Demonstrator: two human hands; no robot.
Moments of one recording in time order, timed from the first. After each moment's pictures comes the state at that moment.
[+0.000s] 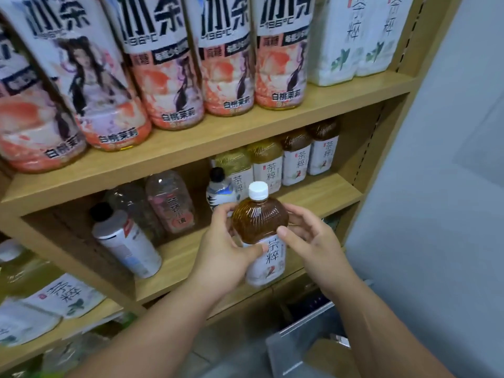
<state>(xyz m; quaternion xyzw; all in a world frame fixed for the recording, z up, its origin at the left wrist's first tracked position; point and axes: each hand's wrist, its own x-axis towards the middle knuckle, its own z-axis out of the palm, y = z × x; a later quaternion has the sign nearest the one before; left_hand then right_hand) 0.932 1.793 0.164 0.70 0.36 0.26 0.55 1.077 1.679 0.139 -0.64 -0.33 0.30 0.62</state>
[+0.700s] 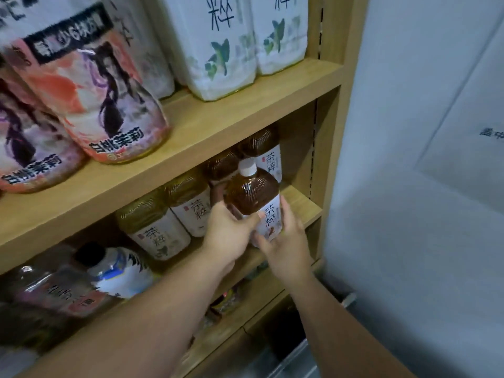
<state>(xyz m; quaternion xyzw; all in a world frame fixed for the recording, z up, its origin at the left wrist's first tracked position) 1.179 1.832 0.120 0.72 0.37 0.24 0.53 1.242 1.734 0.043 -0.77 -0.22 0.15 0.58</state>
